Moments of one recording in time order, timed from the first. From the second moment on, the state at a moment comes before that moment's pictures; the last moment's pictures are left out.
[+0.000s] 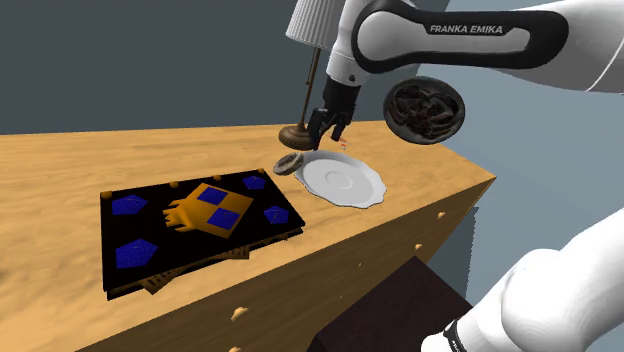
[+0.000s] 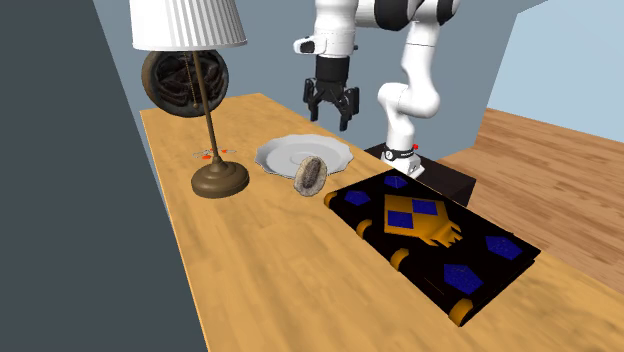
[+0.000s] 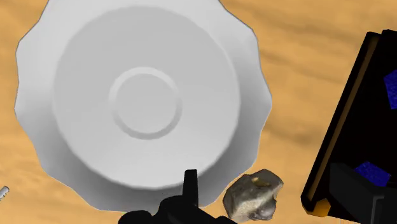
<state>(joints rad) 0.05 -0.13 0.20 -1.93 0.00 1.83 0.04</state>
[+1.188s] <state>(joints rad) 0.09 0.21 0.24 -1.72 -0.10 1.90 0.15</state>
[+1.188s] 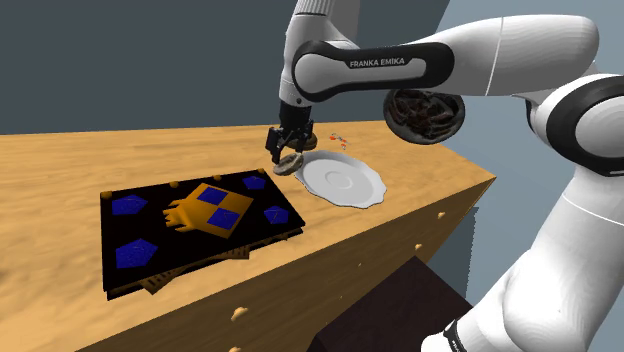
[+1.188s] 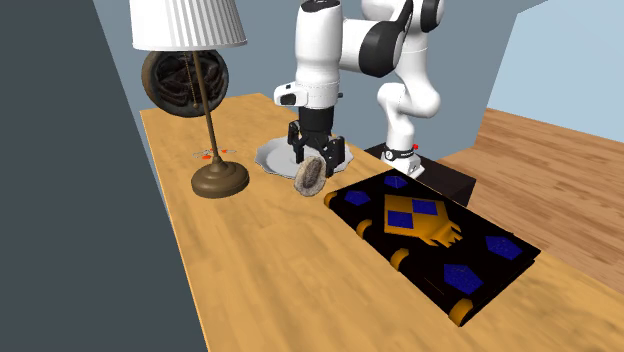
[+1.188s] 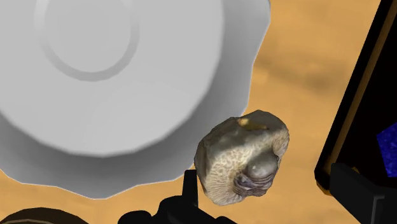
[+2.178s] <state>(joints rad) 0.09 0.20 0.24 -1.71 -0.11 1.89 0.15</state>
